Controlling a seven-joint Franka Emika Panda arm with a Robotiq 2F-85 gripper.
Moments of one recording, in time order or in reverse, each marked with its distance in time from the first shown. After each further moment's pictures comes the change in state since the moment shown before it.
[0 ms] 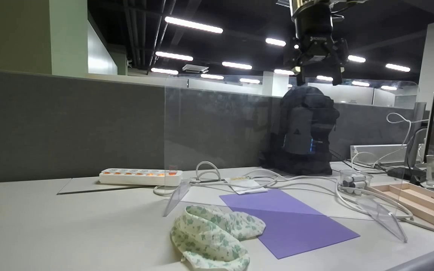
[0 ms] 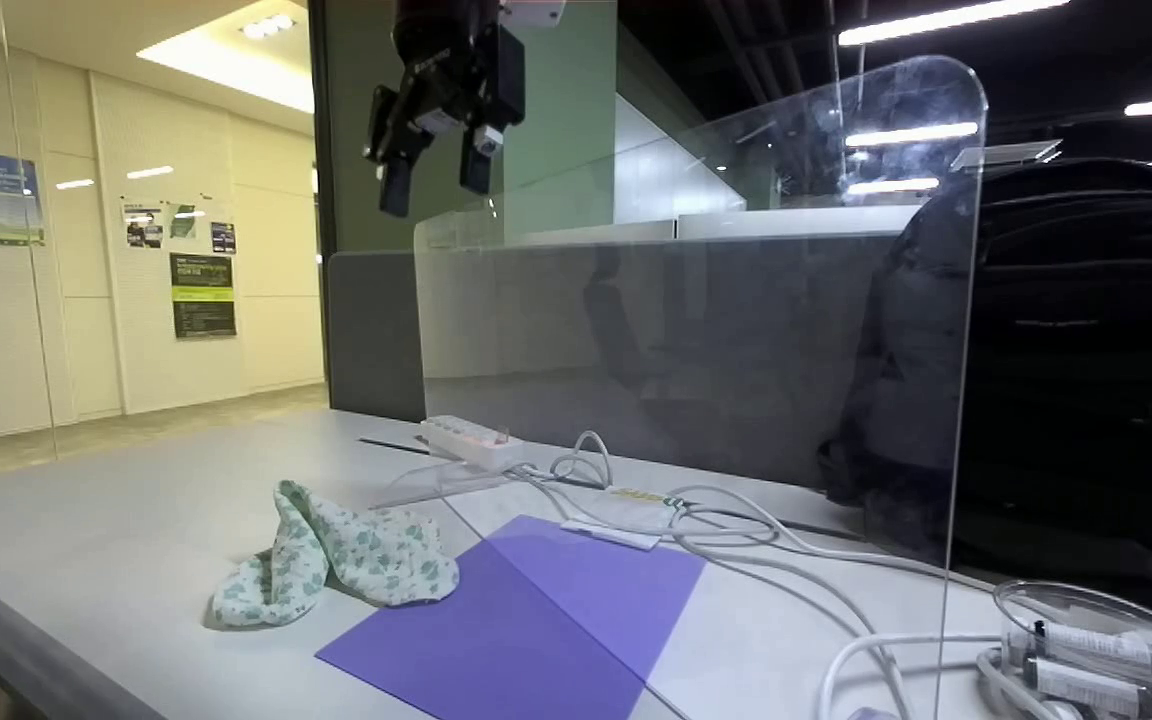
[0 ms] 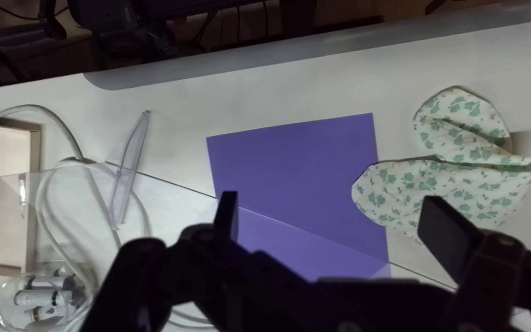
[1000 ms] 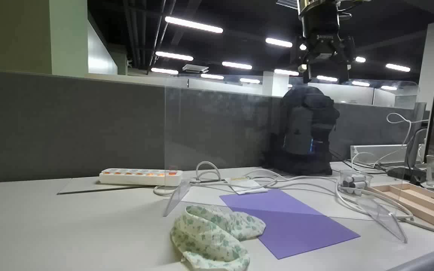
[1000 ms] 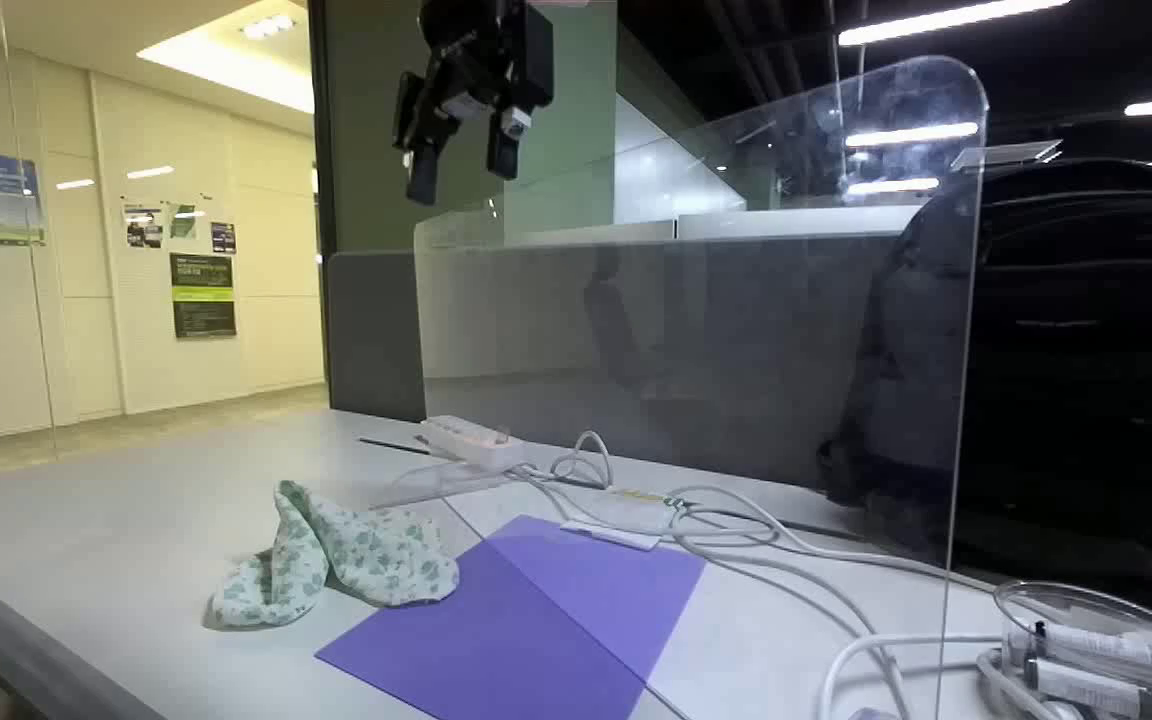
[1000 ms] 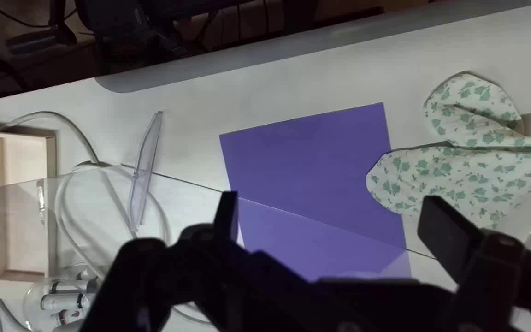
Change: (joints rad) arm -0.035 0.009 -0.023 0.033 -0.006 -0.017 0.000
